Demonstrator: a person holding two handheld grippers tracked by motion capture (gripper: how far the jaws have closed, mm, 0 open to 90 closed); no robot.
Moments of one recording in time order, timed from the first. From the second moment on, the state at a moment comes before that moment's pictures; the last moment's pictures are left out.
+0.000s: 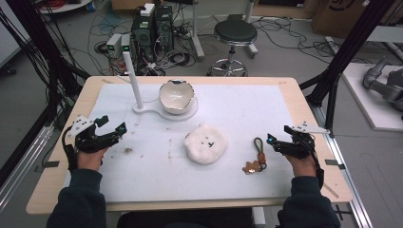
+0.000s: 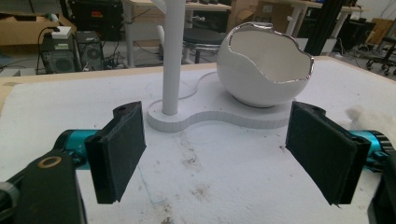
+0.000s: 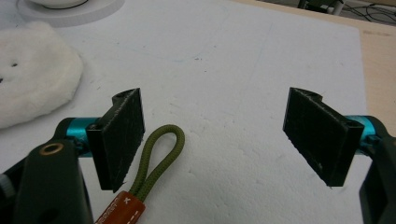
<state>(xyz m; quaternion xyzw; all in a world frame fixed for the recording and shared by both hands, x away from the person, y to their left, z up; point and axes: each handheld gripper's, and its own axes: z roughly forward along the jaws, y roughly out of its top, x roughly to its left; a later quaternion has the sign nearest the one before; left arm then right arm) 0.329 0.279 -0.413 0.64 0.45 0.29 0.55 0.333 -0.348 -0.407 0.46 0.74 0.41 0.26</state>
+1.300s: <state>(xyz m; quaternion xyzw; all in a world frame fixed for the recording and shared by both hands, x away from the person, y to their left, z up) 0.329 0.285 -0.417 0.64 0.46 0.29 0.55 0.328 -0.311 -0.438 0.45 0.83 0.28 0.15</state>
